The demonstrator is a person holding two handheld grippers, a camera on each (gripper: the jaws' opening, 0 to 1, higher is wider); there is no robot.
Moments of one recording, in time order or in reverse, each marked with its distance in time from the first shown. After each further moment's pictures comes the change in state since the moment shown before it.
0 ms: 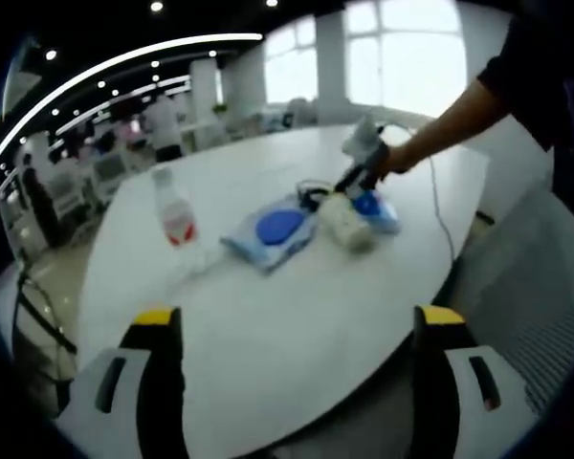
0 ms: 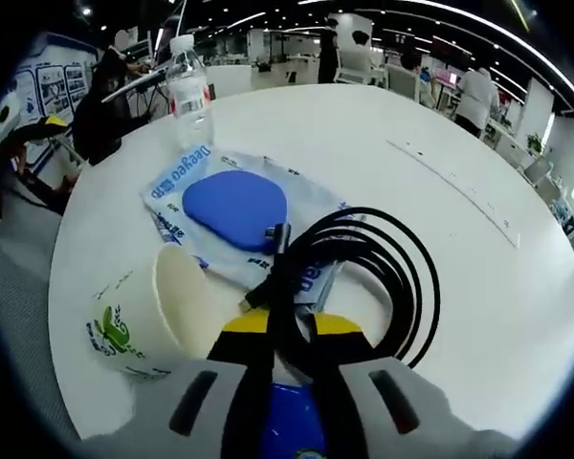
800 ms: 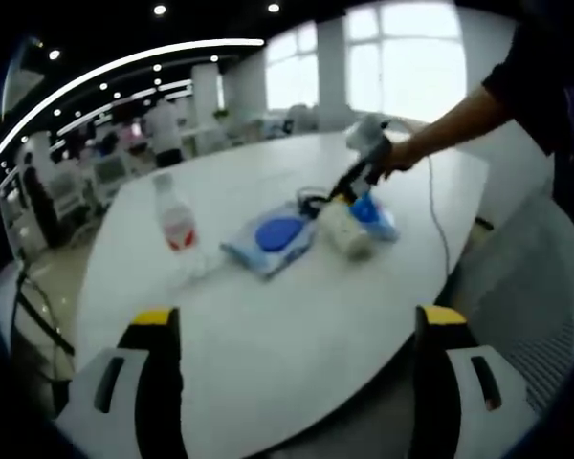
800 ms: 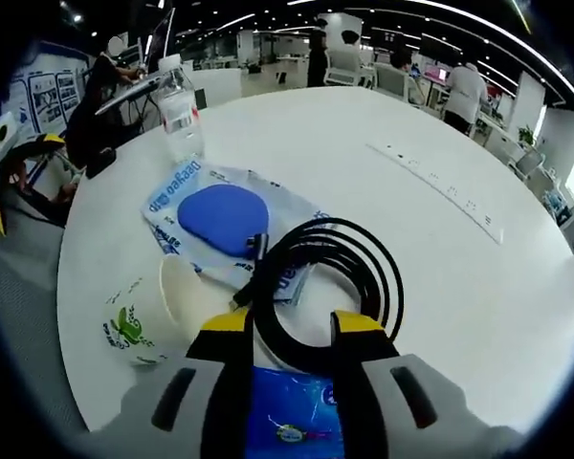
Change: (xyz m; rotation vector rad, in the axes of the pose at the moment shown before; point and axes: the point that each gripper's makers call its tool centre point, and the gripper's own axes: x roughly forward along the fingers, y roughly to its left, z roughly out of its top) left arm -0.001 -0.001 0.005 -0.014 -0.029 -0.005; right arm -0.023 -0.012 0.006 0.064 0.002 -0.019
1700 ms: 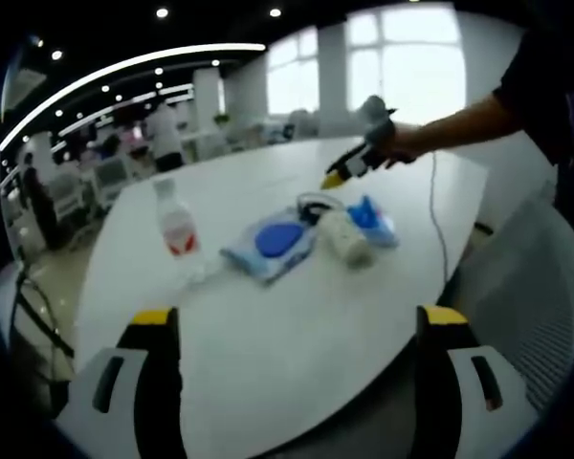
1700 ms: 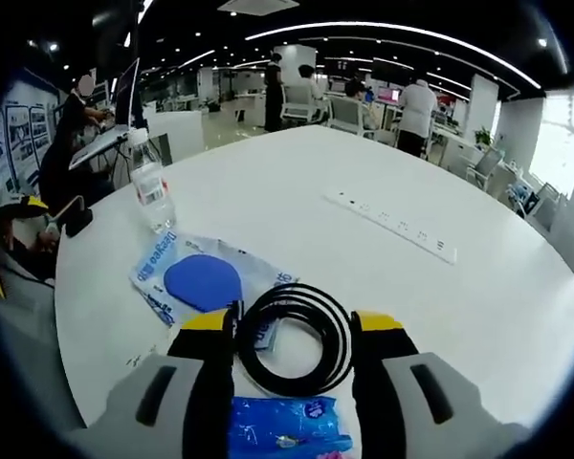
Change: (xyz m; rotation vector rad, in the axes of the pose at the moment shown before) left arm -0.002 -0.001 0.005 -0.005 -0.023 -0.001; right arm -0.039 -0.021 0.048 0.086 -0.153 -0.164
